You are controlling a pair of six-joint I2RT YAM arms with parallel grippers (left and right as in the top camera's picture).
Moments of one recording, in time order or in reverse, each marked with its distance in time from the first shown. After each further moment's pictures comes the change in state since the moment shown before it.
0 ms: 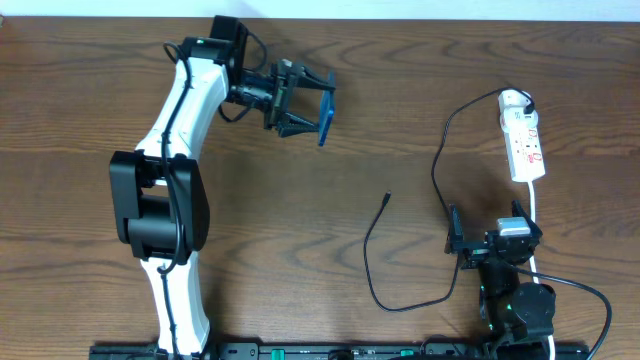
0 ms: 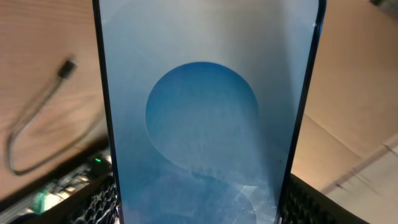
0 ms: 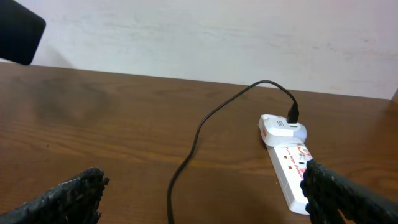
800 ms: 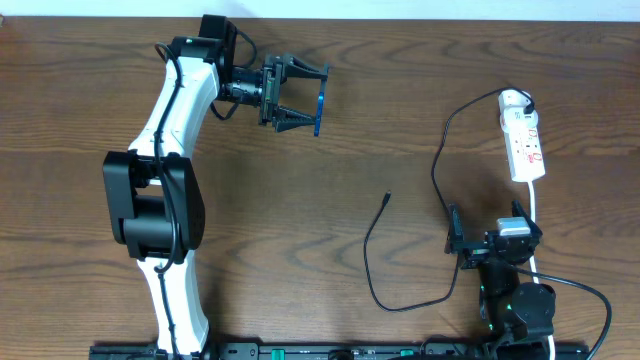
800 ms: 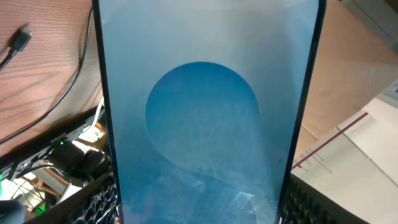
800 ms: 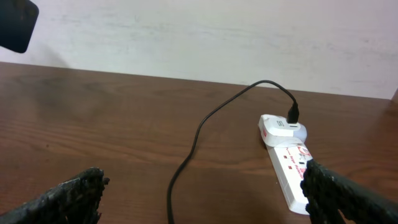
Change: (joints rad) left arm 0.029 0.000 0.000 0.000 0.118 -0.064; right arm 0.000 0.000 0.000 0.000 0.000 0.000
